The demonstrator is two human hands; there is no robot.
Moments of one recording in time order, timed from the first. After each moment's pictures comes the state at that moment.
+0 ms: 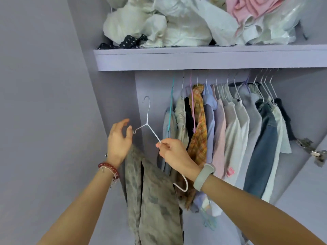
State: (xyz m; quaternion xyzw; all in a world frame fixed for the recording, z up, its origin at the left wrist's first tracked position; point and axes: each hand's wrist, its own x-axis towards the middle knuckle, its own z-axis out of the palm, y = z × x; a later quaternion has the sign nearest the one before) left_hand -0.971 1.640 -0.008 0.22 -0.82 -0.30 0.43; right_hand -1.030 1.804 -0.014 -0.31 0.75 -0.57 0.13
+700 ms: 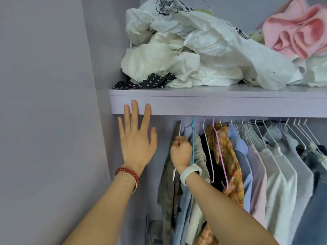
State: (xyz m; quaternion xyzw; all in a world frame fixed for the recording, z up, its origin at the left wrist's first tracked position) left_hand -1.079 1.547 0.072 0.14 -0.83 -0.01 0.54; right_hand -1.172 1.628 0.030 -0.14 0.77 -0.60 -0.16
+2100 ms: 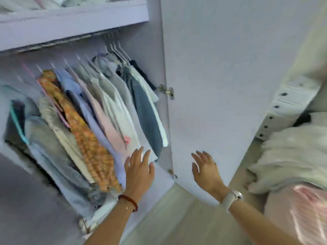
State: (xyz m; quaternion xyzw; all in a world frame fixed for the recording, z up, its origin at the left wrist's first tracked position) left_hand -1.018 1.908 -0.142 -0.17 -0.96 -0.15 0.15; right_hand -0.965 2.121 -0.160 0.06 0.96 -0.23 -0.11
